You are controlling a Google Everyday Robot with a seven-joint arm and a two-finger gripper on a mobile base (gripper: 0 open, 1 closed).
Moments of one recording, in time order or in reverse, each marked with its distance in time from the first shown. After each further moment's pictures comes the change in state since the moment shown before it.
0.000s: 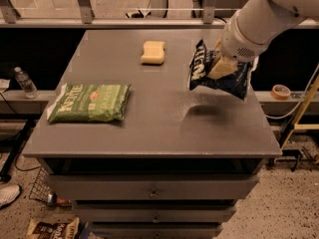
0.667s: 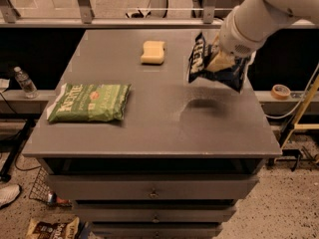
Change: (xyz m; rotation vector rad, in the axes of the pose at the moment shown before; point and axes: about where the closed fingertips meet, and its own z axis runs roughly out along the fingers) arm -0.002 -0.022 0.007 0.063 -0.011 -0.019
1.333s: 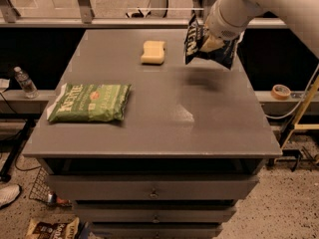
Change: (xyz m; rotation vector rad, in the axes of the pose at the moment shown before) arm -0.004 -0.084 0.043 0.119 0.027 -0.102
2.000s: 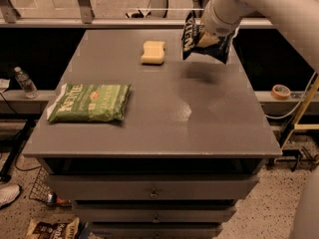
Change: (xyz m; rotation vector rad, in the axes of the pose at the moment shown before) arm 0.001 -0.026 0.023 0.033 0.013 -0.031
